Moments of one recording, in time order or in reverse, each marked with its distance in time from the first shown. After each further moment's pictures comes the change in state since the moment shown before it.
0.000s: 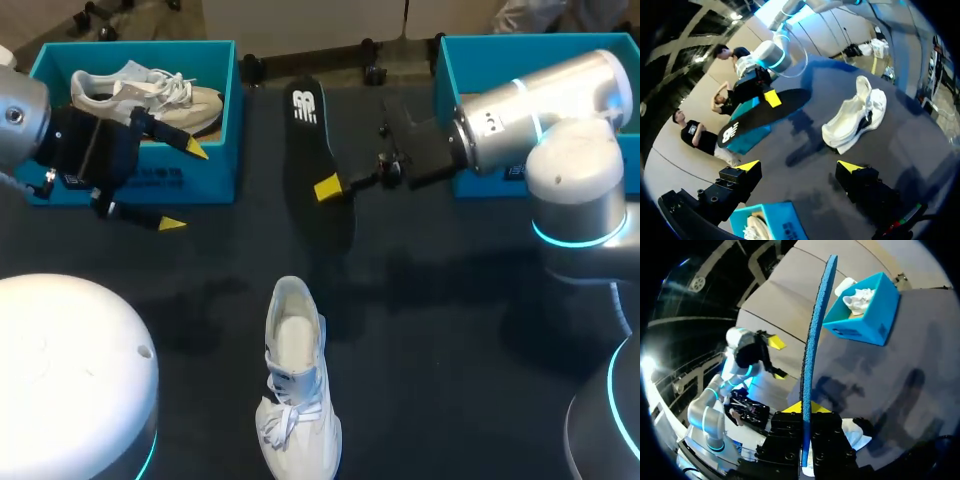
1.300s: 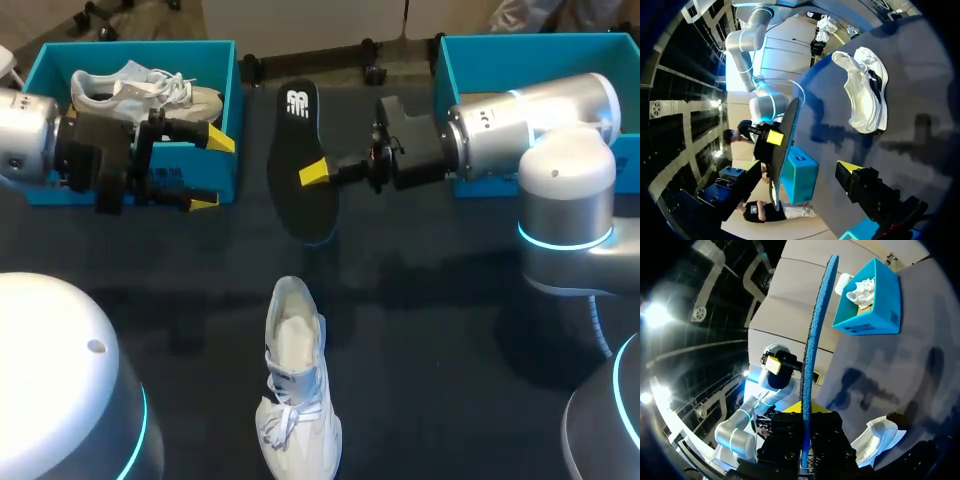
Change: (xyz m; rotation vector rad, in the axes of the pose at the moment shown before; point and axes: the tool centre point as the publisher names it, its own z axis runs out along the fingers) left arm -0.039 -0.040 0.018 0.304 -0.335 0.722; right arm 0.045 0.020 0.006 -0.060 0.194 0.197
